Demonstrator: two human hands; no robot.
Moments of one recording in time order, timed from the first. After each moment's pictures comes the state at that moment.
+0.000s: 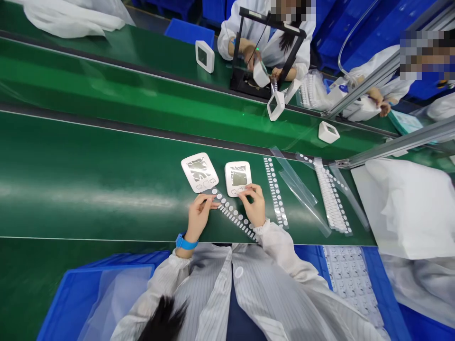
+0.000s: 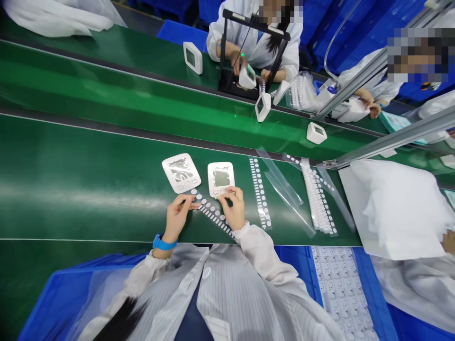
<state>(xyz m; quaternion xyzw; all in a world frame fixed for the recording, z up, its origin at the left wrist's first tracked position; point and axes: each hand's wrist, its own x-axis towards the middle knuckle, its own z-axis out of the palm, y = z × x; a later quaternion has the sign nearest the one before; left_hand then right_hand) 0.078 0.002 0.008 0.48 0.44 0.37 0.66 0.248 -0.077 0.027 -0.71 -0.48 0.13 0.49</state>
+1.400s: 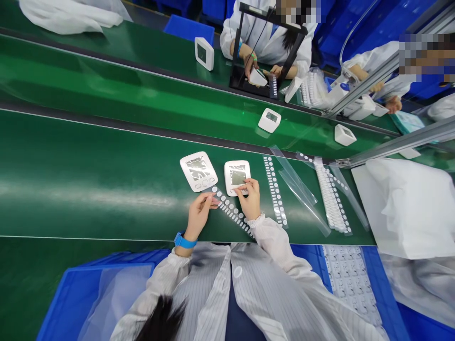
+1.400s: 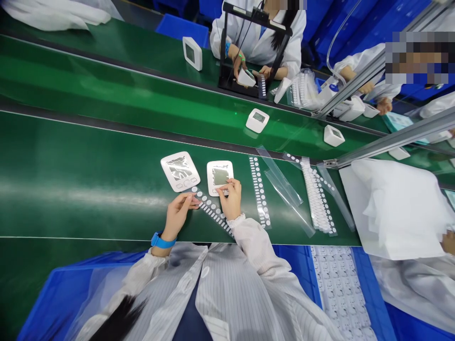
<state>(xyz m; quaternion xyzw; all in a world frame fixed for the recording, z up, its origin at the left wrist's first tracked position) 0.076 0.002 0.005 0.52 0.43 0.34 0.66 0.256 -0.053 0.011 -0.75 -0.46 0.11 0.46</state>
